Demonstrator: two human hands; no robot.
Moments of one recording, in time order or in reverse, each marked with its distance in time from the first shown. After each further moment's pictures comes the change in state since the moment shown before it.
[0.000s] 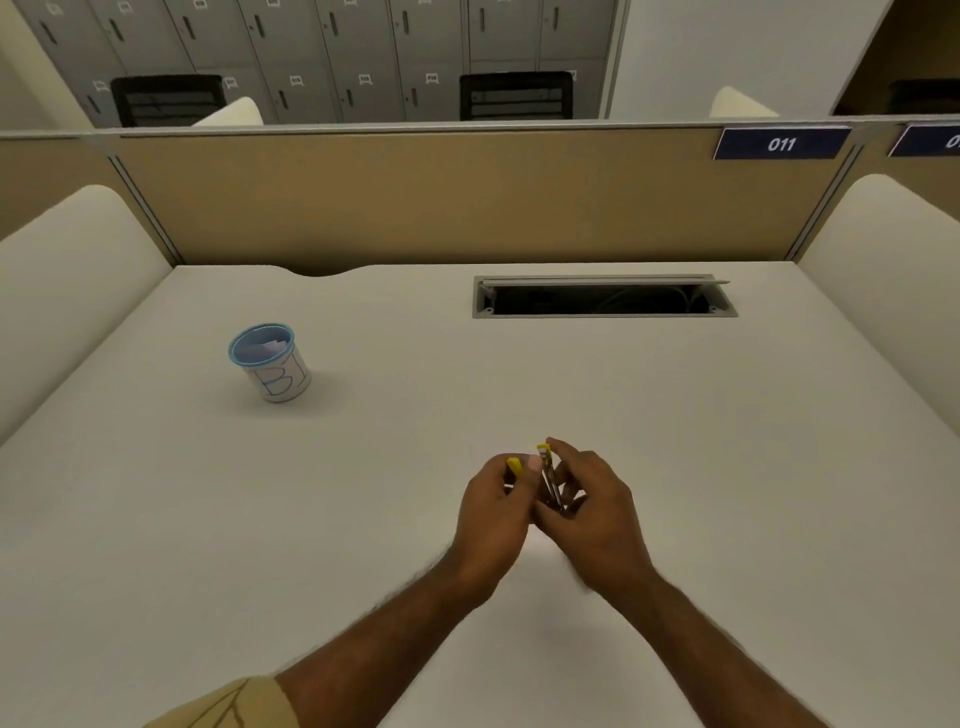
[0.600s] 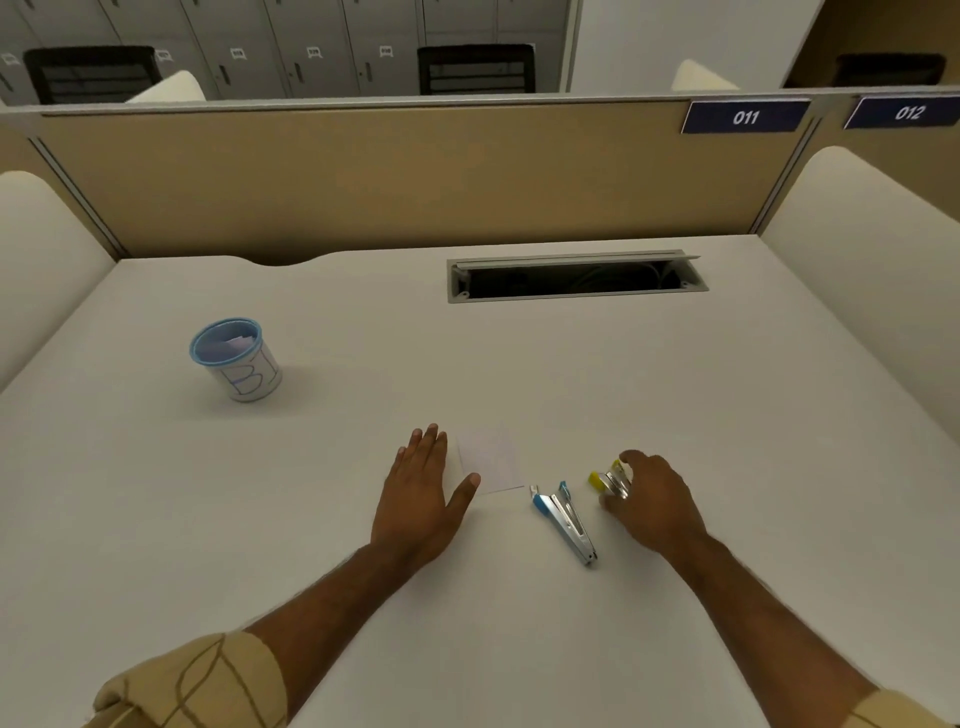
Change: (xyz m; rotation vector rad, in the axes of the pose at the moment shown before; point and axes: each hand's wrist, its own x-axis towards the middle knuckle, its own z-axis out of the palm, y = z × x) left_hand 0.054 -0.071 -0.083 1.097 0.004 0.263; right_hand 0.016 0.074 -0.044 -0.612 -0.134 0.521
